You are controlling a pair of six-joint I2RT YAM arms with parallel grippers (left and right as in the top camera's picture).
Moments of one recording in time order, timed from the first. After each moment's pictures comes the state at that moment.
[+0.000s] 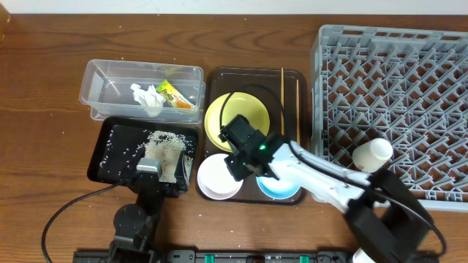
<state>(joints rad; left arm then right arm) -0.20 0.01 0.03 -0.13 -0.05 -0.07 0.83 1.76 1.12 -0.55 -0.09 0.30</state>
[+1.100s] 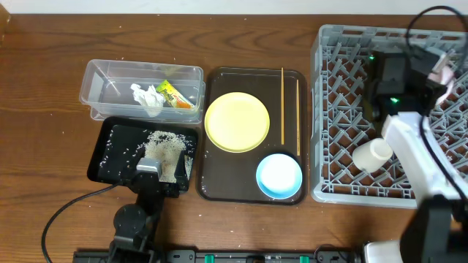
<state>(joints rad) -0.20 0.01 0.03 -0.13 -0.05 -0.07 0.04 1.62 1.12 -0.31 1.23 0.15</state>
